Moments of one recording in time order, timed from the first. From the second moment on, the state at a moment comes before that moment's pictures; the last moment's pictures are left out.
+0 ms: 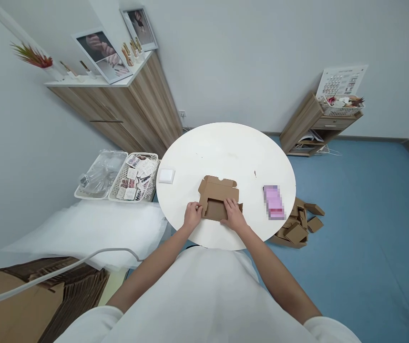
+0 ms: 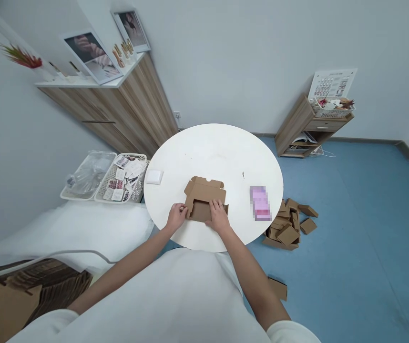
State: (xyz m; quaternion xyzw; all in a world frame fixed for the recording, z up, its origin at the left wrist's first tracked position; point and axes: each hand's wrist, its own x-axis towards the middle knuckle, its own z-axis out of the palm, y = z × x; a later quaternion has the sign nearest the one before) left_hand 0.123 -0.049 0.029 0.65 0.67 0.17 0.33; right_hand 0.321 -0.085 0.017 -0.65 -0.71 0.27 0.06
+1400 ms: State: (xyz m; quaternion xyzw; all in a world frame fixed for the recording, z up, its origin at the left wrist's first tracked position) left_hand 0.087 -0.036 0.045 0.74 0.56 0.02 0.36; right_hand 0.323 -0.073 0.032 -0.60 -0.77 0.20 -0.08
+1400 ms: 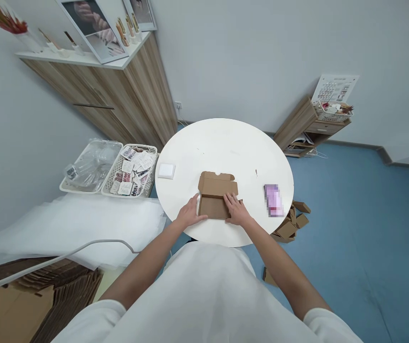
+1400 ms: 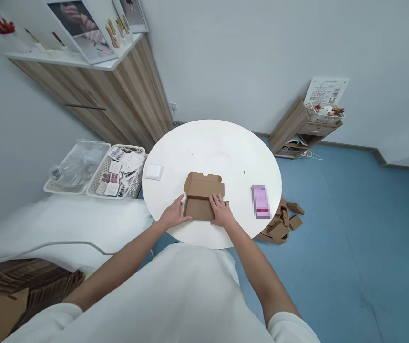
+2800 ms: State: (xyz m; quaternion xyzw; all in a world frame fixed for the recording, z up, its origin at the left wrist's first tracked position) left_hand 0.118 -0.027 0.038 0.76 0.52 -0.01 0.39; right_hand 0.330 -0.084 0.026 -0.80 -0.43 0.35 0.22
